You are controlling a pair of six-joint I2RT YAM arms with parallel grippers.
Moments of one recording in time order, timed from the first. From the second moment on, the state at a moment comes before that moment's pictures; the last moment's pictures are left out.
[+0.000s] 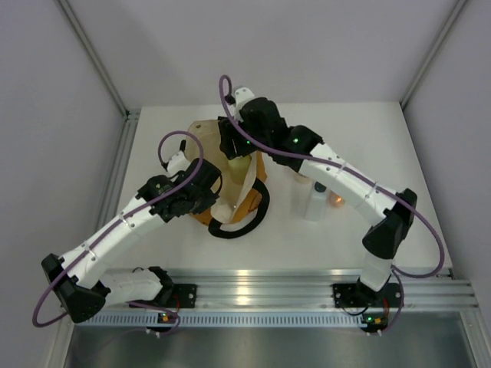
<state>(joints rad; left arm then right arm) -0.77 1.16 1.23 -1.09 -0.44 -1.25 0.89 1.77 1.92 -0.60 0.09 0.22</state>
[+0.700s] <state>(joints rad) -0.77 1.15 1.23 -1.09 -0.44 -1.27 0.88 2.10 2.07 -0.69 0.38 0.19</state>
